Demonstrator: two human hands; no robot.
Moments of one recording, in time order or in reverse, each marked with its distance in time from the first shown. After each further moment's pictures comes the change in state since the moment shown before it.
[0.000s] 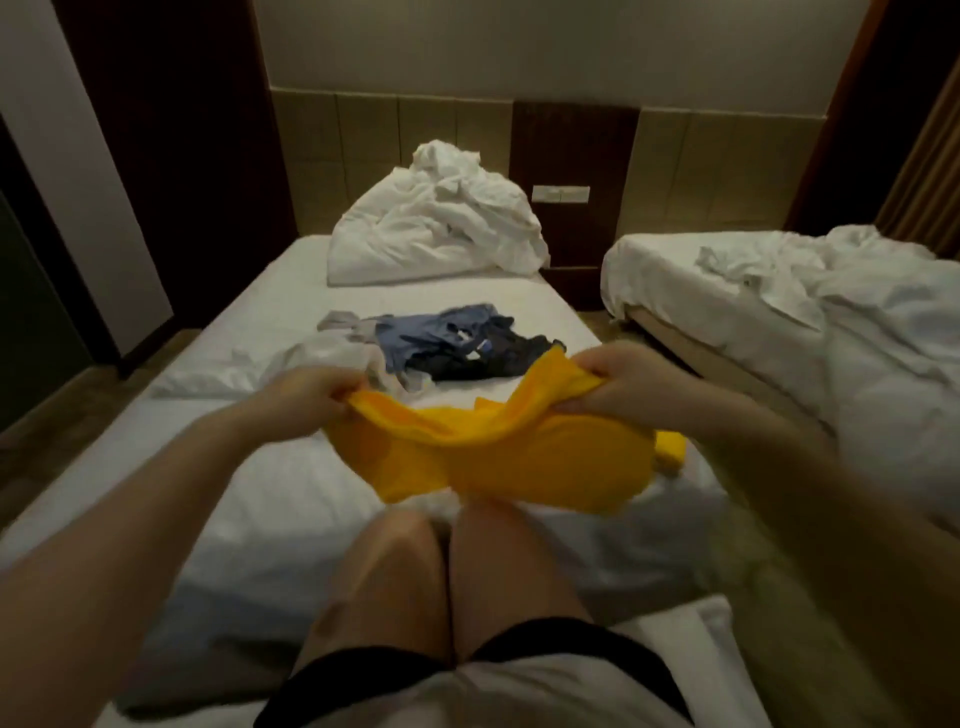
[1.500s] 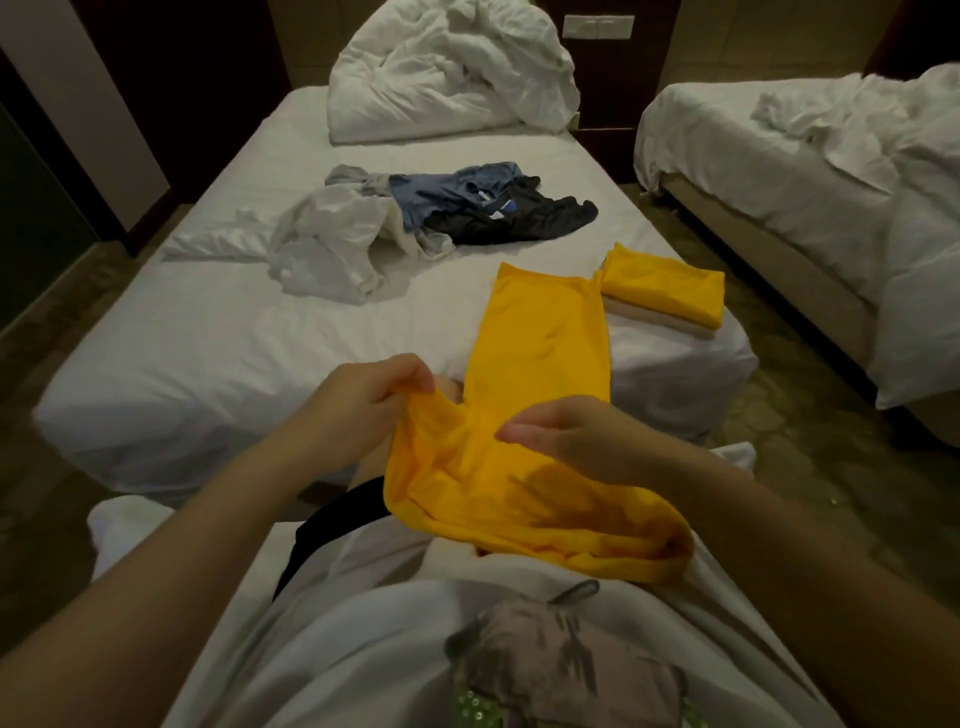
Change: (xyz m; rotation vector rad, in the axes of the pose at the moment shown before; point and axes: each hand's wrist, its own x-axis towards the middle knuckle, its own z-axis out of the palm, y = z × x) left_hand -0.118 0.006 0.099 -0.373 -0.035 0.055; right_hand -0.072 -0.005 0.170 0.277 -0.328 0.092
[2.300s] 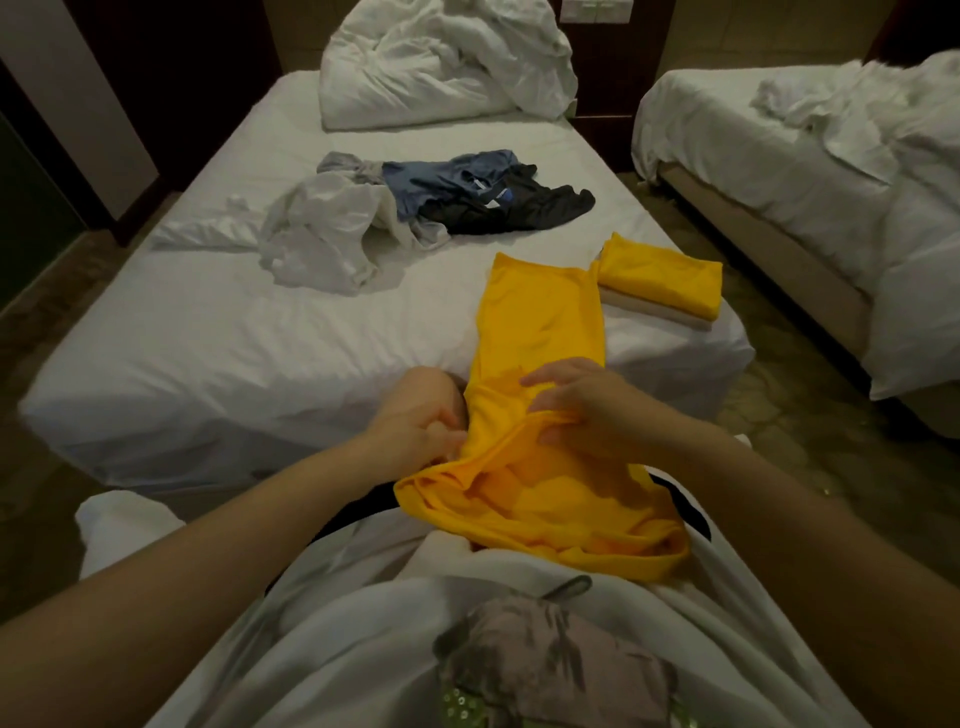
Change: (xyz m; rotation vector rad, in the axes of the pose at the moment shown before) left_hand 0.056 -0.108 0.070 0.374 -0.313 -0.079; right_hand 0.016 0.040 -0.021 -0.568 0.021 -0.176
